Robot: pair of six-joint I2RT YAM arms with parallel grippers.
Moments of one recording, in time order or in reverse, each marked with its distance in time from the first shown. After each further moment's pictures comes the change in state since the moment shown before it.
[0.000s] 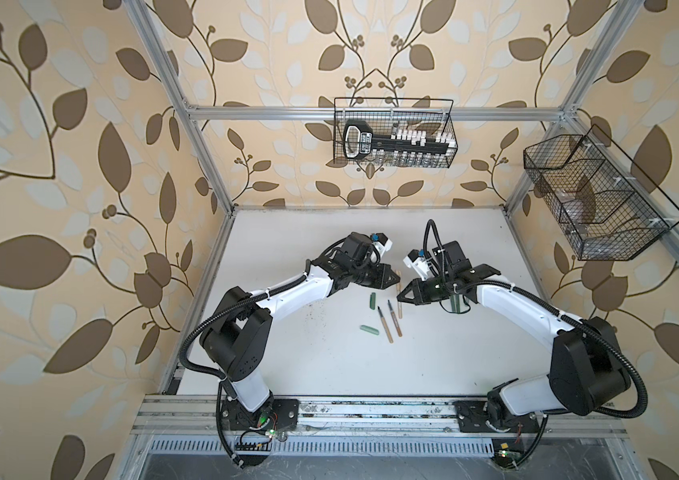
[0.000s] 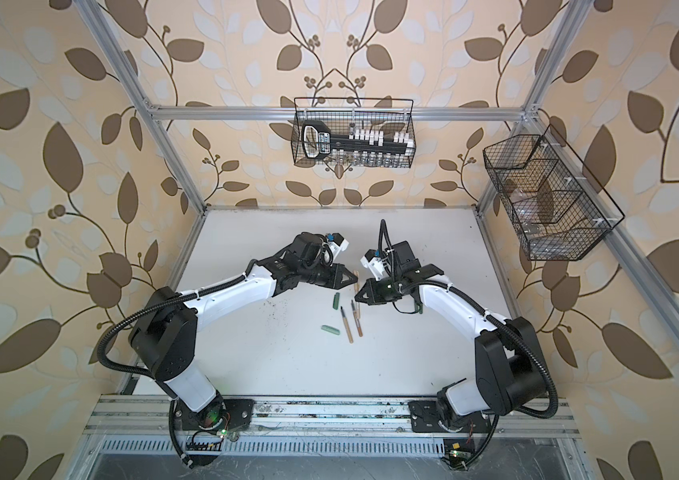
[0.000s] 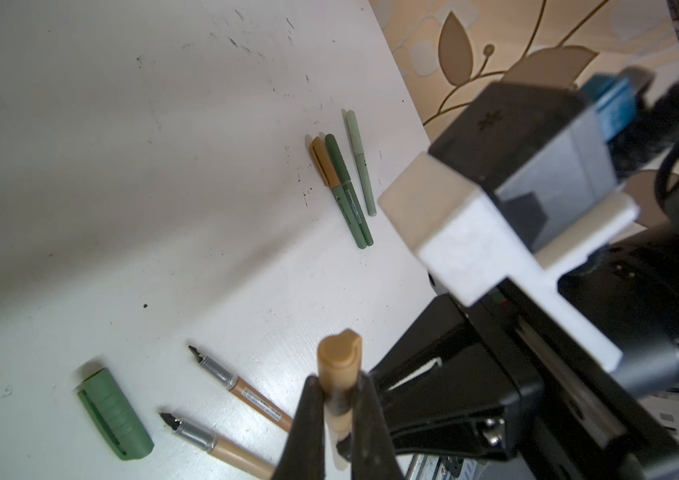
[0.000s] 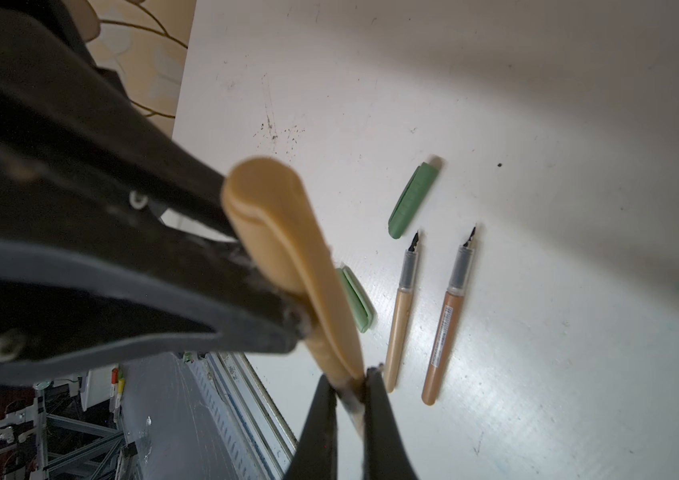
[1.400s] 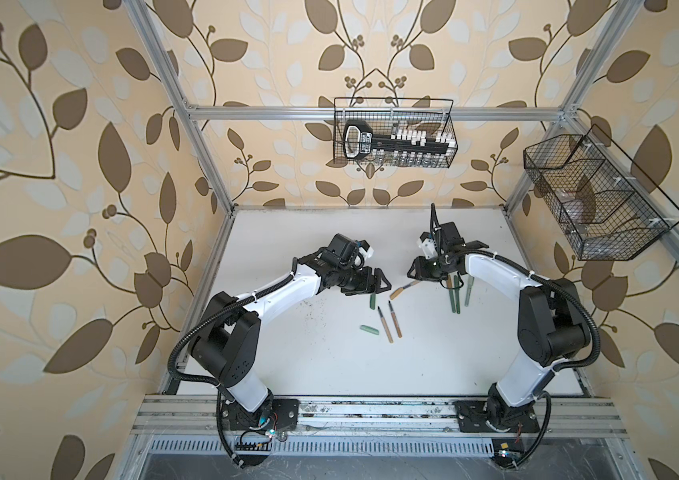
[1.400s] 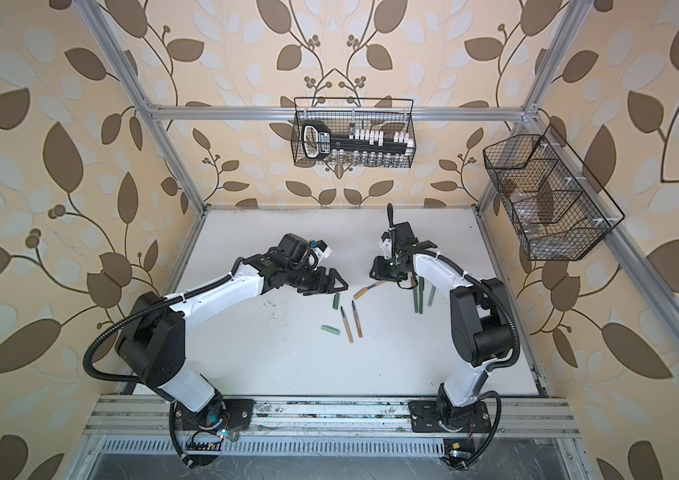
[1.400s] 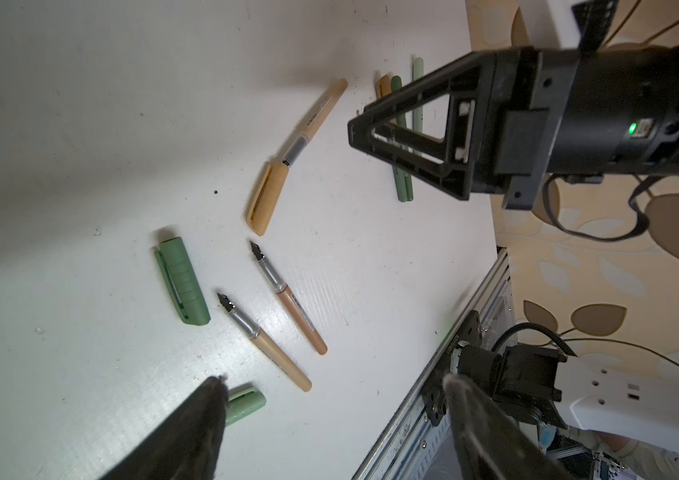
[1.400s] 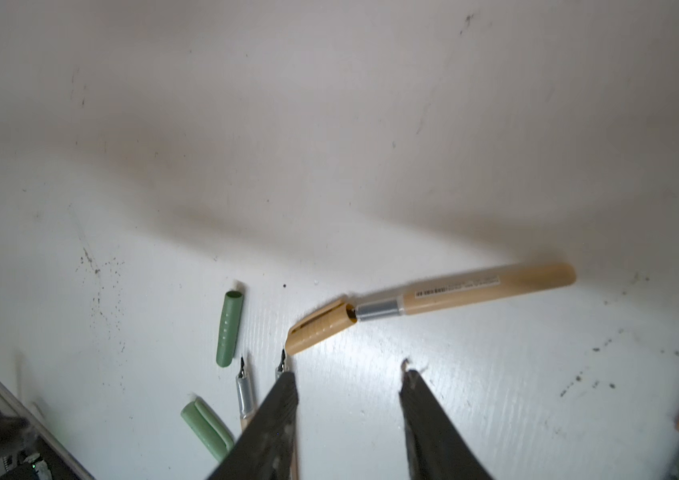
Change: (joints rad) left arm 0.096 -0.061 -0.047 -0.185 0.038 -0.075; right arm -0.119 0.317 0.281 -0.060 0.297 0.021
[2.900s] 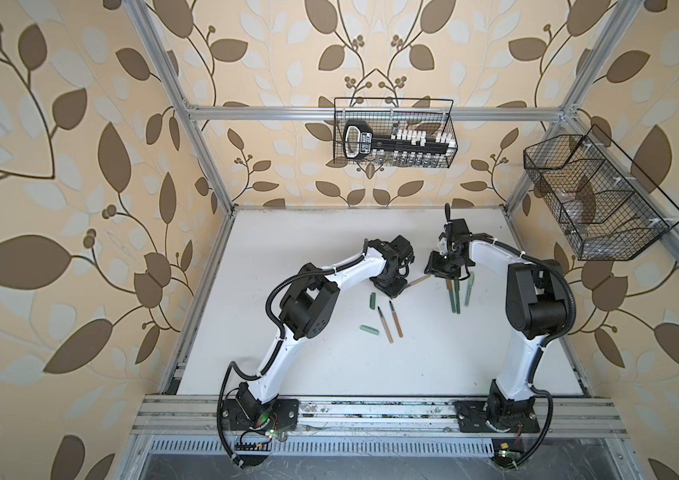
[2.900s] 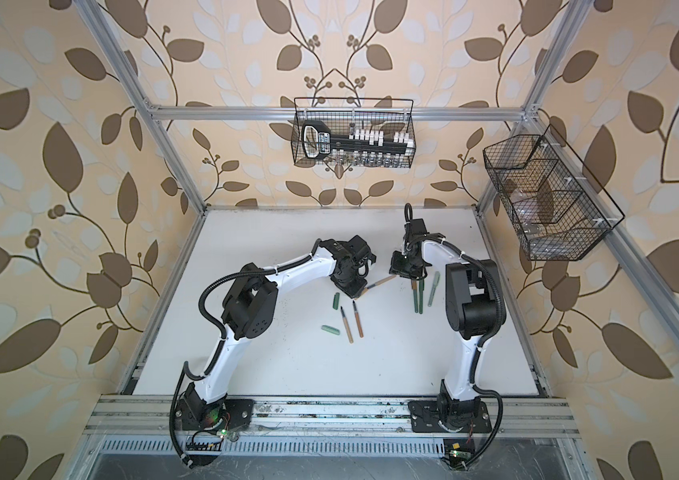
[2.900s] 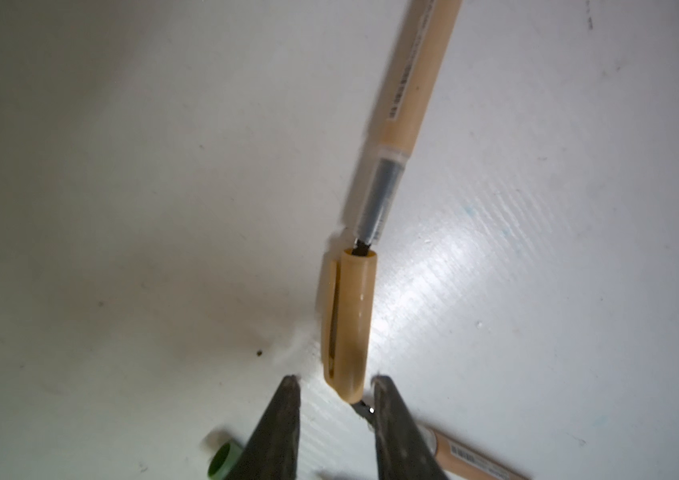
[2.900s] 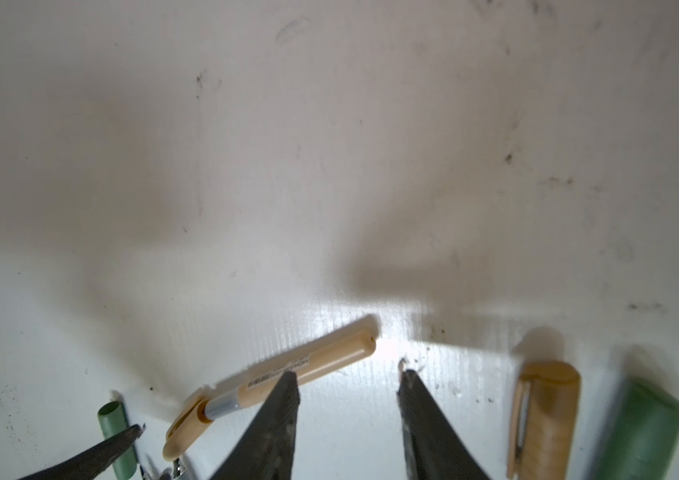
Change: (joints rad) left arm -0.185 0.678 0.758 -0.518 -0.424 0.505; right arm -0.148 0.189 0.112 -0.072 0.078 0.056
